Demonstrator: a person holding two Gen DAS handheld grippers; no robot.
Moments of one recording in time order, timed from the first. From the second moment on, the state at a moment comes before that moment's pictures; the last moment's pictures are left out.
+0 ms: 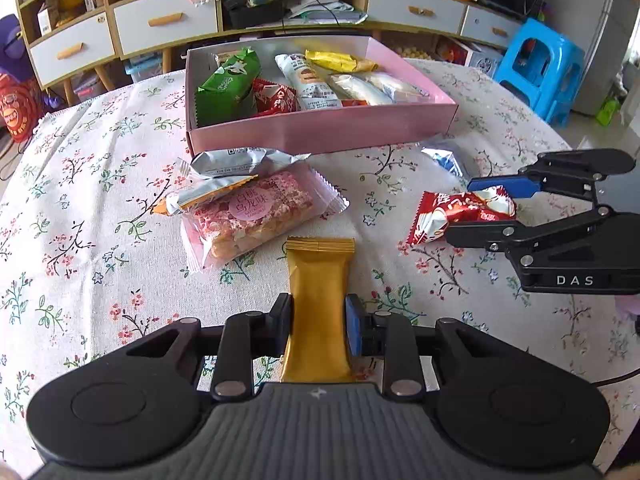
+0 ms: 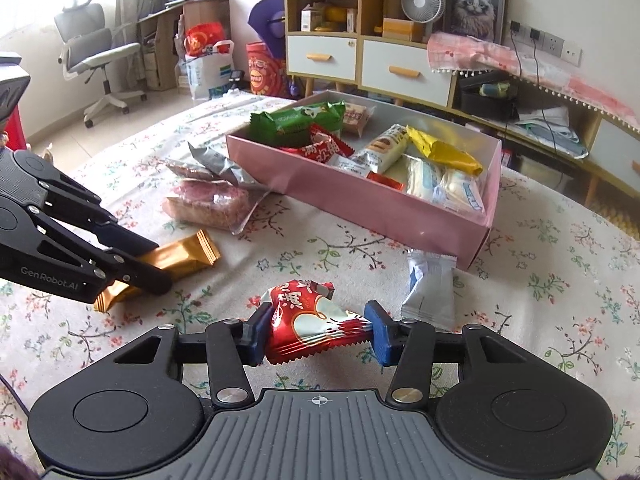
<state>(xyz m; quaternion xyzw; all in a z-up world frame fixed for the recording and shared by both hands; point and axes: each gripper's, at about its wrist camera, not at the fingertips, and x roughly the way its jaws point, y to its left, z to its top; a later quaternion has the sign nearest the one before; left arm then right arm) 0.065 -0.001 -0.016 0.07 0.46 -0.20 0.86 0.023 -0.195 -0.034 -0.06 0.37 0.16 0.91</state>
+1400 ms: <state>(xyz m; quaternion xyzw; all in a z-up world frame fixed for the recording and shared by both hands) 0.209 -0.025 0.020 -0.04 0.42 -0.17 0.89 0.124 -0.252 -0.019 0.29 0.33 -0.01 0.90</state>
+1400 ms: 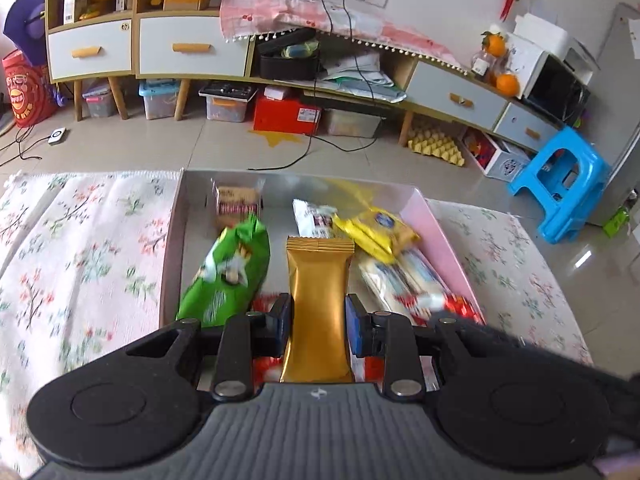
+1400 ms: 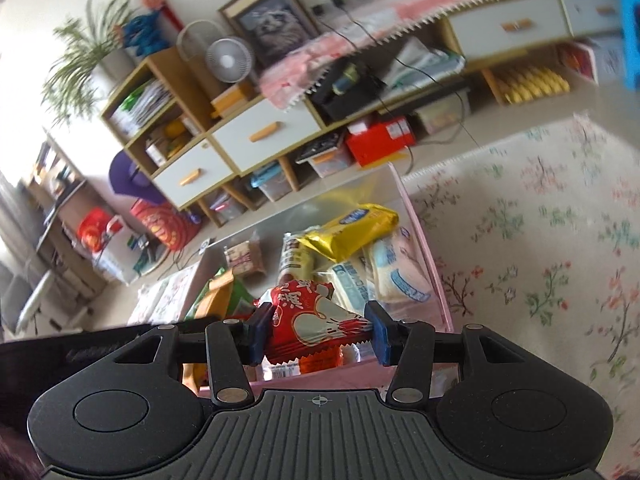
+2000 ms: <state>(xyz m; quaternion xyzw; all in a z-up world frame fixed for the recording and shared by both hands) 0.236 -0.028 0.004 0.01 0.40 -0.14 0.90 0.136 -0.258 -0.032 0.31 0.33 -0.03 0.89</state>
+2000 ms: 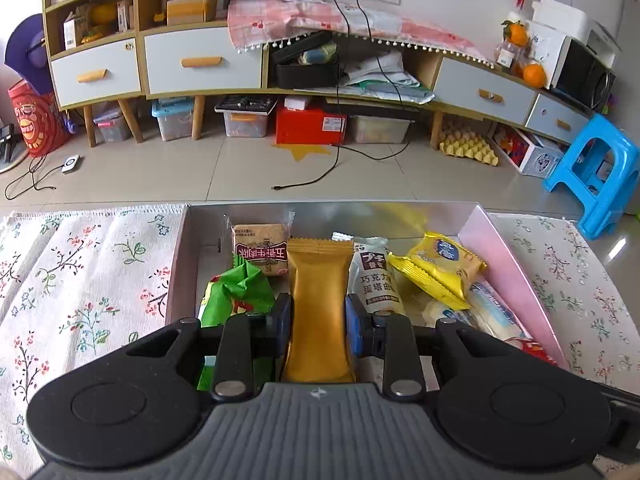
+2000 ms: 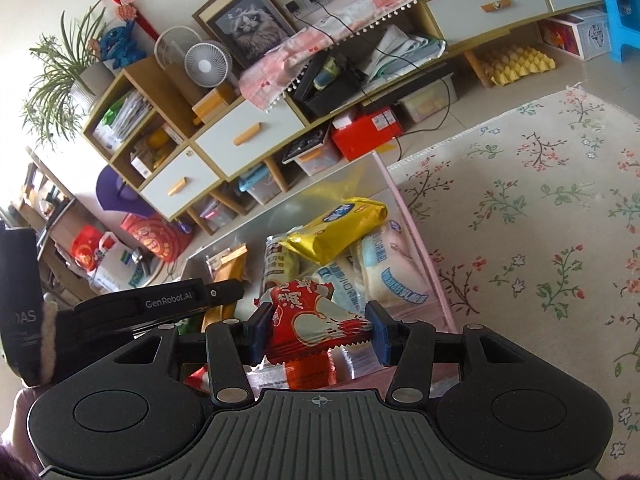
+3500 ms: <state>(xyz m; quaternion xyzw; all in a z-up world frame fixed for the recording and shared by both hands) 0.139 -0.011 0.046 0.03 0.38 -0.13 0.92 0.069 -0.267 0.043 0.22 0.31 -0.01 0.93</state>
